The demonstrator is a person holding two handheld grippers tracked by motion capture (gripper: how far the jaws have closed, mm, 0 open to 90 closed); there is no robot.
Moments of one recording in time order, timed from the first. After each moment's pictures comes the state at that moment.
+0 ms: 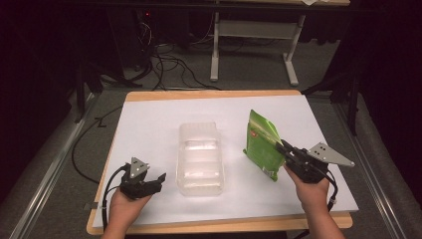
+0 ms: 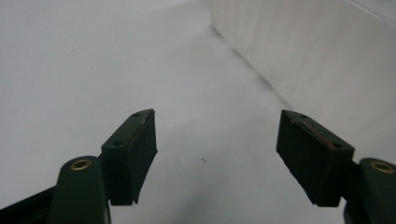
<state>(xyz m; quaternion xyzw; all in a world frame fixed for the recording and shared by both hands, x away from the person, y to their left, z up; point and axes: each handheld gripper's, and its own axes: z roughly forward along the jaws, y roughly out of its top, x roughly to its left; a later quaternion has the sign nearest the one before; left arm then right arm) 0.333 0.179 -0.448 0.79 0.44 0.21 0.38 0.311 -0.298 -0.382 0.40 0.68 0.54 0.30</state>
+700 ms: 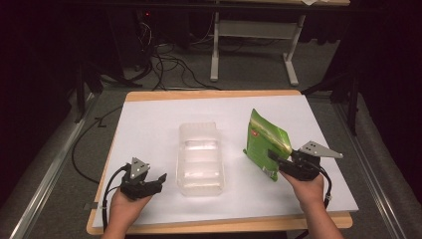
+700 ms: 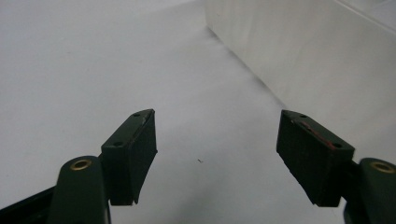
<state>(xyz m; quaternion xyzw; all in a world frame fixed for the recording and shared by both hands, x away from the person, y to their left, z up) 0.332 0.177 -0.447 0.79 0.43 0.21 0.38 0.332 -0.303 -0.408 0.44 0.70 0.52 0.21</state>
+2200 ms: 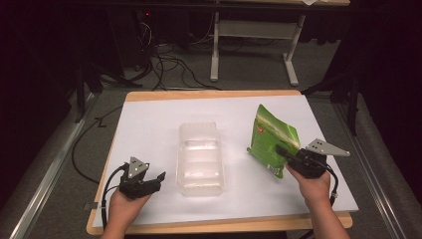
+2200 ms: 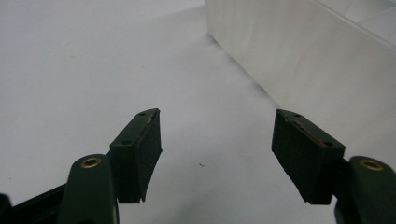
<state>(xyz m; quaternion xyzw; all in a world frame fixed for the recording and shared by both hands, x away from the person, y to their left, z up) 0.332 0.181 -0.444 0.78 0.43 0.21 0.39 0.334 -0.319 -0.402 0.42 0.71 0.52 0.23</state>
